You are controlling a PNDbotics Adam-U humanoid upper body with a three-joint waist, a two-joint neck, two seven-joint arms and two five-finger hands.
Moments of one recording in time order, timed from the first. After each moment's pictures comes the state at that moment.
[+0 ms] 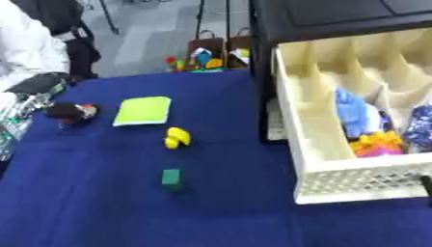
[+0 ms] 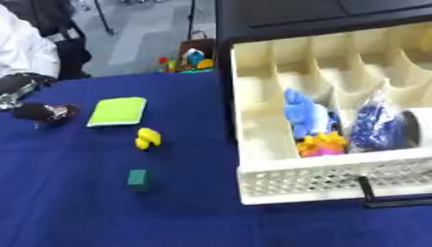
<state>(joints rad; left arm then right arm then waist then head) -0.76 0.89 0.03 -1.02 -0.83 0.05 -0.31 -0.57 -0.30 -0.10 -1.99 0.68 -0.42 -0.82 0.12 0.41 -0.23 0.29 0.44</state>
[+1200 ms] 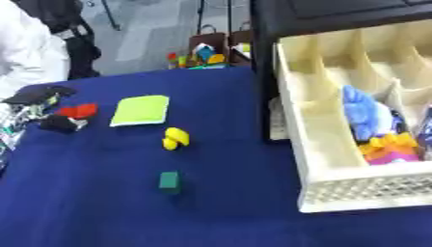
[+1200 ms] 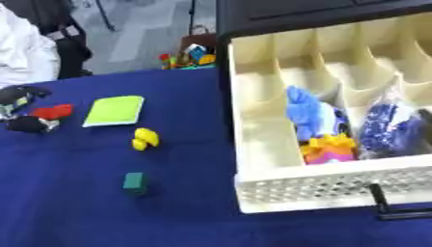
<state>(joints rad) -0.72 0.93 0.07 -1.00 -0.87 0.06 -0.38 -0.58 -0.31 -0.10 -1.99 0.68 -0.41 -0.82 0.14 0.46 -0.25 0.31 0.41</state>
